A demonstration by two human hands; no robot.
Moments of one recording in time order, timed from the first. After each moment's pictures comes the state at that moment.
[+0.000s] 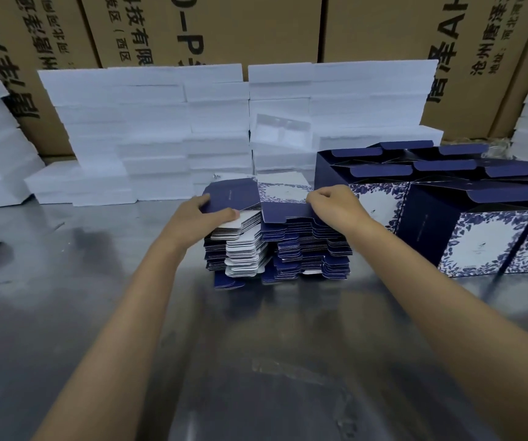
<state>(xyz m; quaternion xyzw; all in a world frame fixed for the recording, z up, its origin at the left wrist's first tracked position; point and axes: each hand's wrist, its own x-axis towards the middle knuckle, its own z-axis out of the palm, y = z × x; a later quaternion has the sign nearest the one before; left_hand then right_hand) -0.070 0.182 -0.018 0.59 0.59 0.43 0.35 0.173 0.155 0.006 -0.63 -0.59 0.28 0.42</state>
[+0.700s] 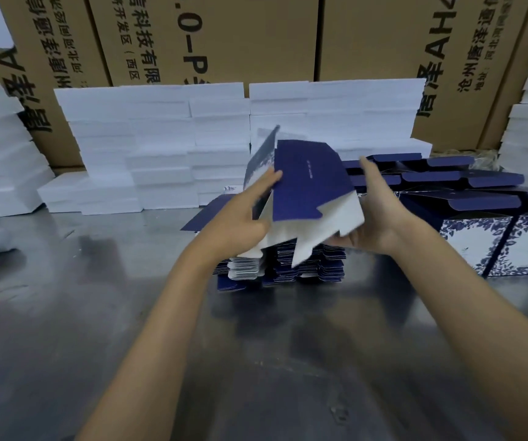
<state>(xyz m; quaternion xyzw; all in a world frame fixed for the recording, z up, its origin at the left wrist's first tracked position) -0.015 0.117 0.023 0.78 0.40 0.39 0.29 0.215 0.122 0.035 -0.48 -0.41 0.62 0.47</state>
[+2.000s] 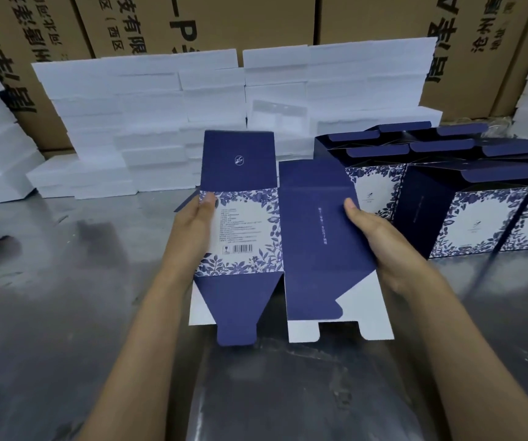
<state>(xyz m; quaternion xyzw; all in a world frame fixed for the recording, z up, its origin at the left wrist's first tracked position) -0.048 0.120 -0.035 0.54 0.51 0.57 0.37 0.221 0.090 -0.045 -0.41 -0.44 0.59 0.54</state>
